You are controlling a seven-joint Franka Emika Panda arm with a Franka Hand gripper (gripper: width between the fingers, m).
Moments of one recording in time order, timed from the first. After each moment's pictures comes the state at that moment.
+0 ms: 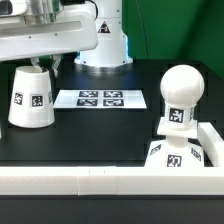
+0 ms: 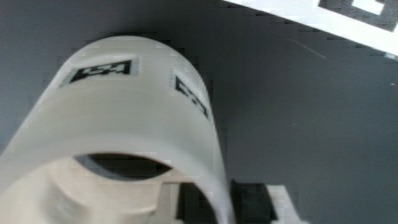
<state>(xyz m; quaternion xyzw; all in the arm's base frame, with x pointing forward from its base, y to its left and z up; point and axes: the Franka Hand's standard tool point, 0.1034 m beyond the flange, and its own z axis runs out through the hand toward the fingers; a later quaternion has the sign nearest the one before) 0.423 -0.132 0.082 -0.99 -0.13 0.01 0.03</state>
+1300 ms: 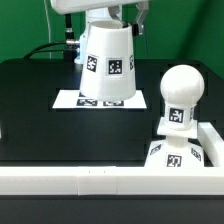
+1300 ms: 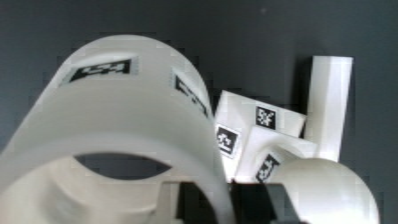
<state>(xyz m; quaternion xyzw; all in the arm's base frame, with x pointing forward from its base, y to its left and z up) 0.560 0.005 0.182 -1.00 -0.01 0.05 0.07</state>
